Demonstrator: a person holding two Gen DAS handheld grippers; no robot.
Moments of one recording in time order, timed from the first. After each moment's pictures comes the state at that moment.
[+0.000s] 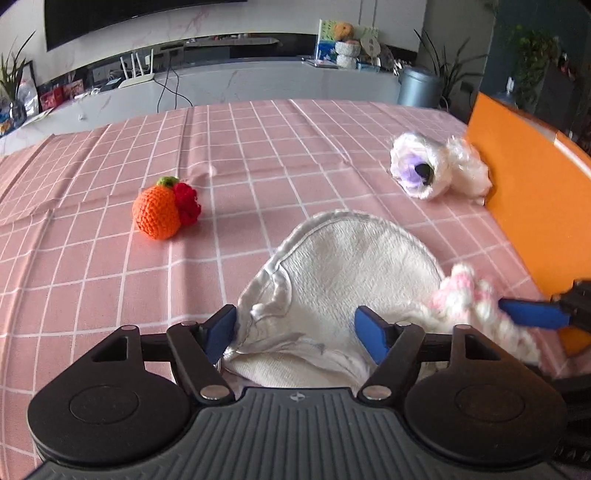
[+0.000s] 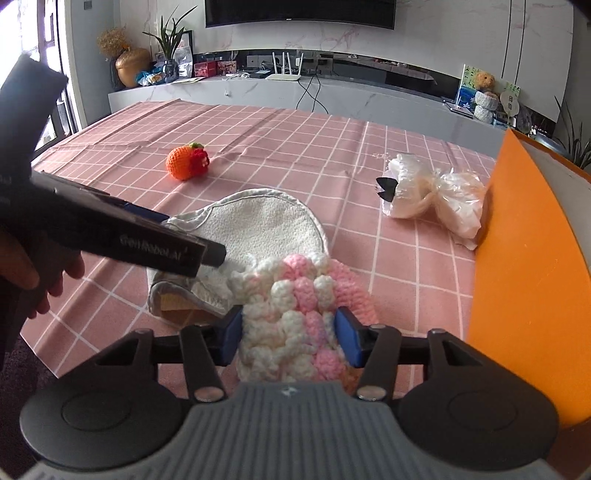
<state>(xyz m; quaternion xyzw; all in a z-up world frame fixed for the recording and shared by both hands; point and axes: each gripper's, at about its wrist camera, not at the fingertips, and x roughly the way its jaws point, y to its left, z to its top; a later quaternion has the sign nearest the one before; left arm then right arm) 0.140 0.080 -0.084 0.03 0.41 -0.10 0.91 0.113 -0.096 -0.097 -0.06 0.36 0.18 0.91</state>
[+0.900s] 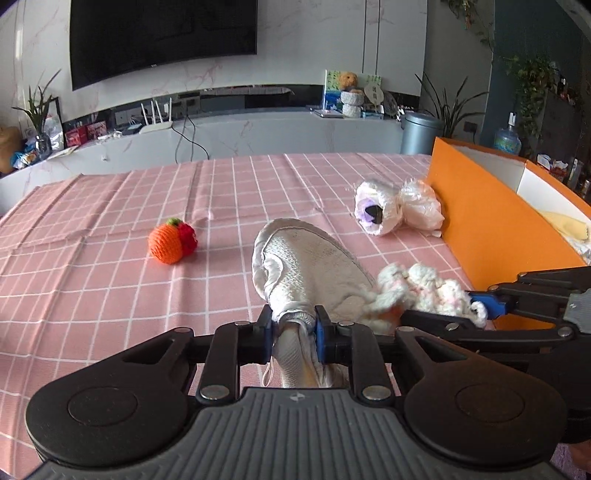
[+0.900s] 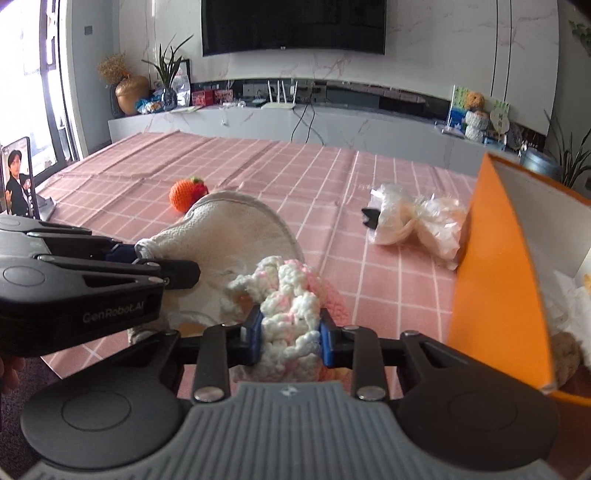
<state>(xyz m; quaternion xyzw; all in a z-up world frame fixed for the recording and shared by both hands) 0.070 0.044 -0.040 0.03 0.33 -0.07 0.94 0.094 -0.111 -0.078 -0.04 0.32 0.18 0.93</state>
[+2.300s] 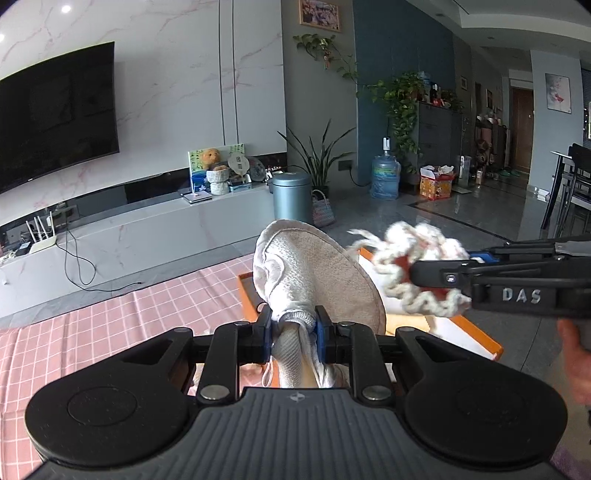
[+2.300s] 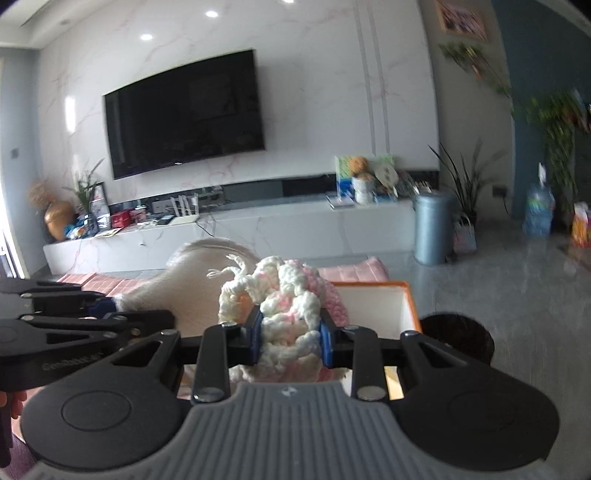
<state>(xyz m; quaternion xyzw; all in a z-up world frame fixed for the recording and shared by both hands) 0.102 -0.111 0.055 0.09 0.23 -0.26 0.93 0.055 -0.316 0.054 0.07 0.20 0.05 0.98</state>
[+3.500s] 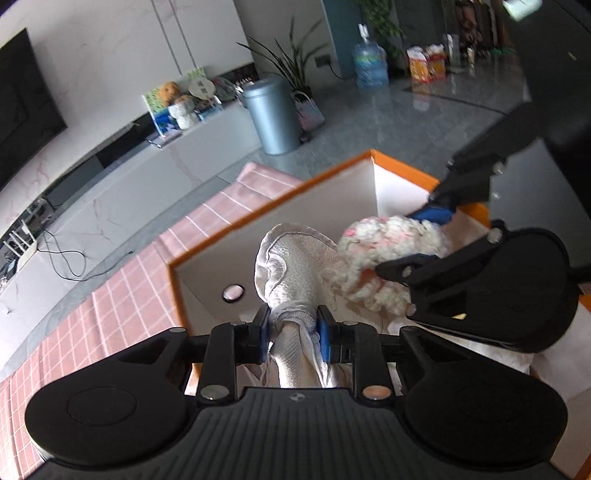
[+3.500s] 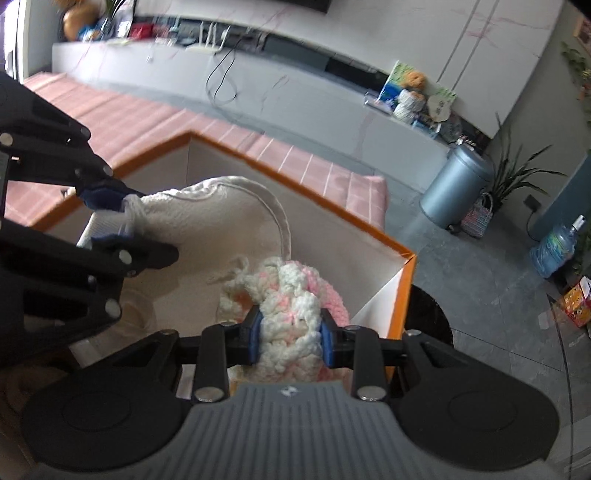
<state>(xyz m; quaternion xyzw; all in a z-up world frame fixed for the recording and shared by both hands) 0.196 -0.213 -0.029 0.26 0.34 -0.25 0.87 0.240 -0.355 -0.033 -0.18 0.39 0.09 0.90</state>
